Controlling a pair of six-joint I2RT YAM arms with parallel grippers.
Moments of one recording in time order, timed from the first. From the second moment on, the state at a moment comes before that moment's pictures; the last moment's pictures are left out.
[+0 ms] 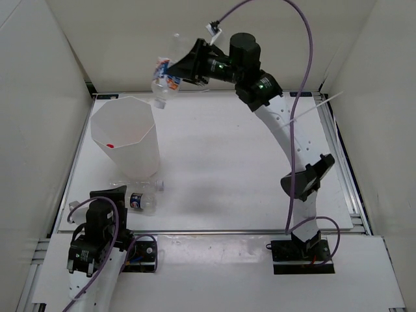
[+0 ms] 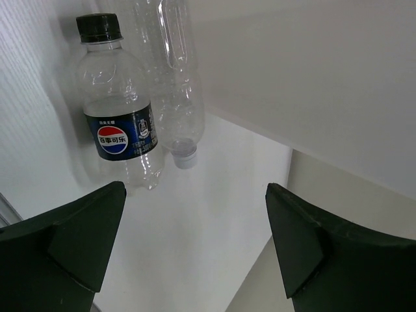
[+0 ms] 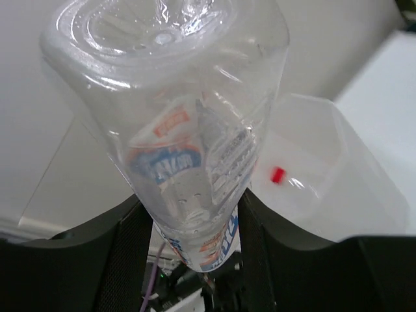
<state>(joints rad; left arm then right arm) -0.18 0.06 0.58 -1.16 -0.35 -1.58 0.66 2.00 2.41 -0.46 -0.57 0.91</state>
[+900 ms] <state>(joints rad) -0.19 0.33 0.55 -1.00 -0.26 -1.50 0.80 1.80 2.38 -0.38 0.07 0.45</state>
